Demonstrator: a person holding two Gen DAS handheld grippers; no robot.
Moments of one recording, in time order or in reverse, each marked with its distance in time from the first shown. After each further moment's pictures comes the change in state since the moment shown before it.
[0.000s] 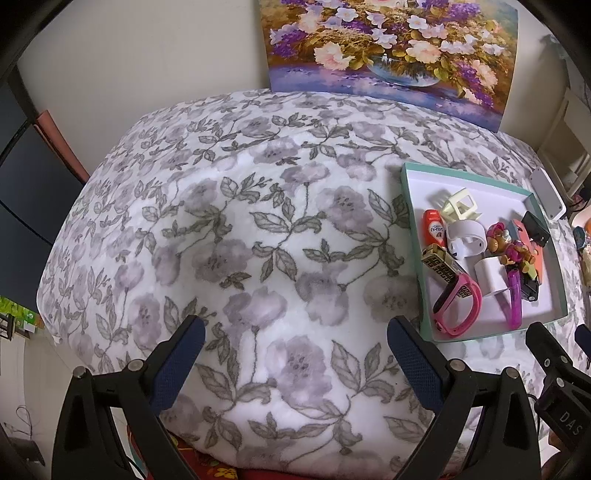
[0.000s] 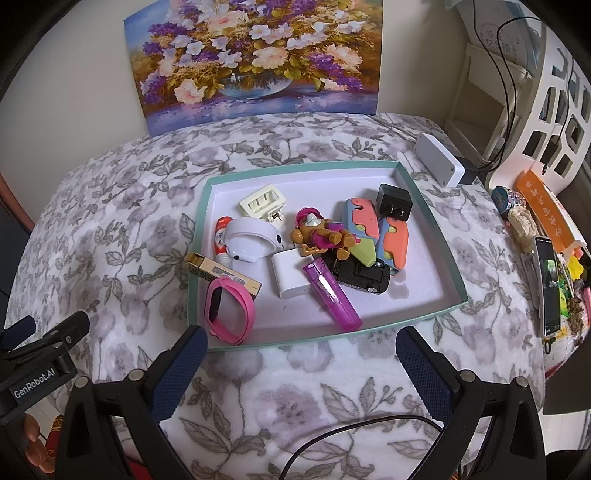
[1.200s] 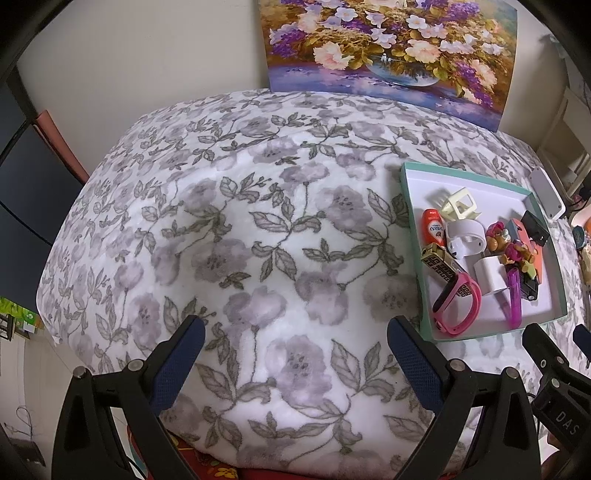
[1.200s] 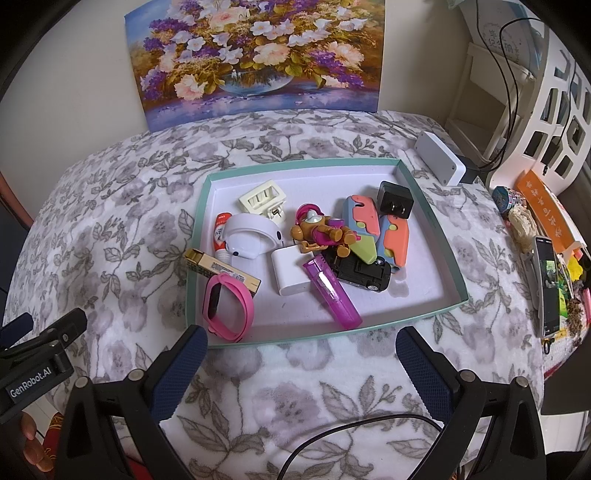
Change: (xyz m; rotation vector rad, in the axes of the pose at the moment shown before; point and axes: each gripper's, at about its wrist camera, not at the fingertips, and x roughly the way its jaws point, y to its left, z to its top) left arm -0.001 -0.001 0.000 0.003 0.003 0.000; right arm 0.002 0.001 -0.001 -0.002 0.005 -0.004
